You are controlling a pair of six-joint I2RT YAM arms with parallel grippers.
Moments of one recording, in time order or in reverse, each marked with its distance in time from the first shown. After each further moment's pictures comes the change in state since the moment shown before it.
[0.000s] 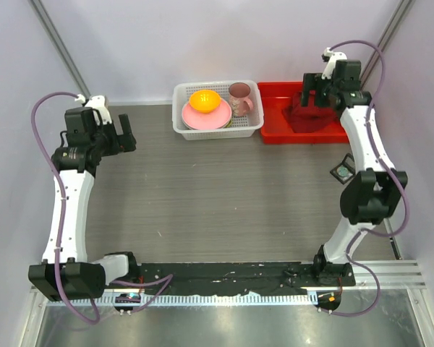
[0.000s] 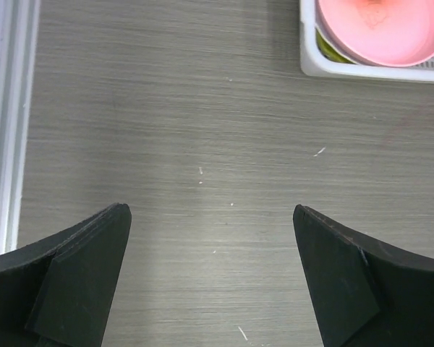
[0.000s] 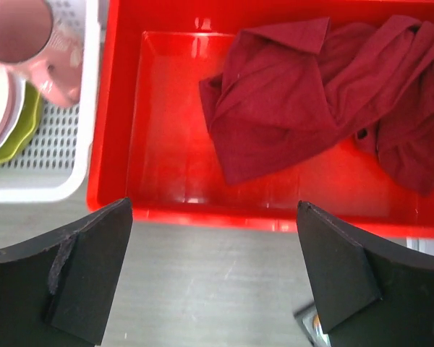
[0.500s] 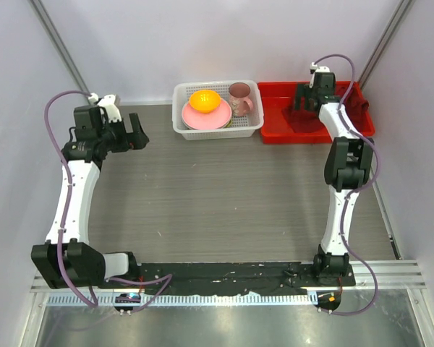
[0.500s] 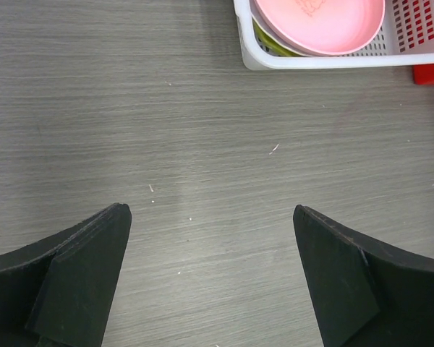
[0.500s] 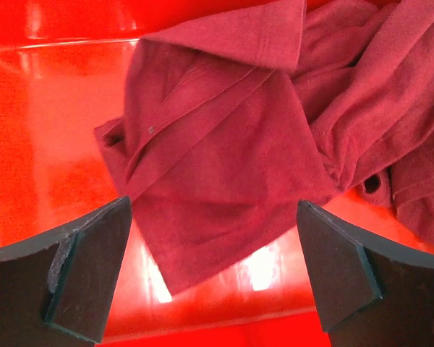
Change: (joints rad) left arm 0.000 0.092 -0.048 0.129 0.215 -0.010; right arm 0.000 0.512 0.220 0.231 0.197 0.013
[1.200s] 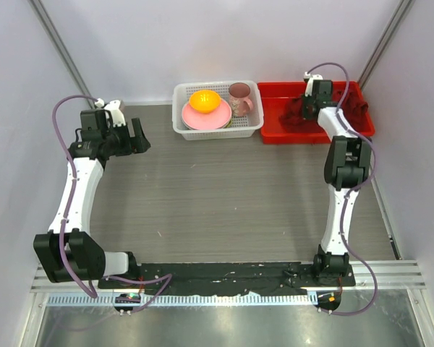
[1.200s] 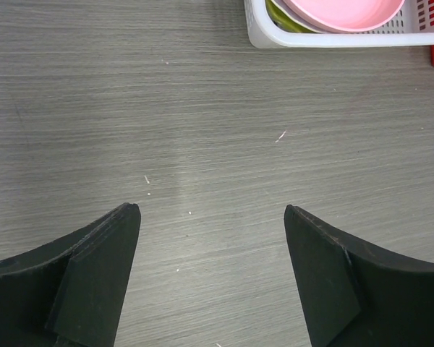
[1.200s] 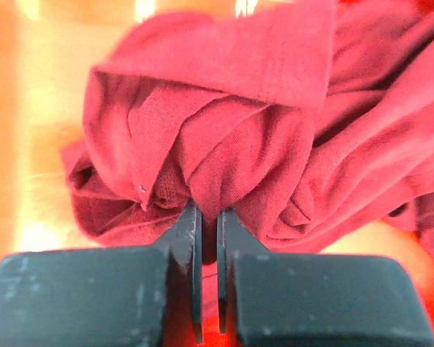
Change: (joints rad) left arm 0.000 0.050 -0.059 0.037 0.010 0.002; right arm -0.003 0.105 -0.021 0.077 -0.049 -0.109
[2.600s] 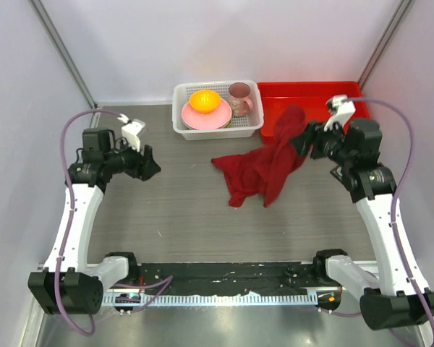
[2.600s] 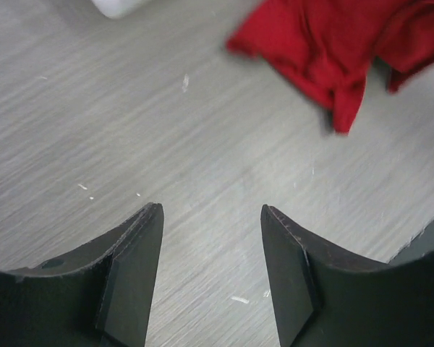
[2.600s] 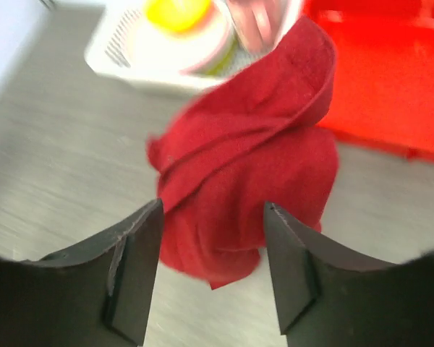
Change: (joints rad) left arm -0.043 -0.242 -0.120 -0.092 0.312 0.294; right arm 0.127 -1.345 -0.745 -0.192 -0.422 0.332
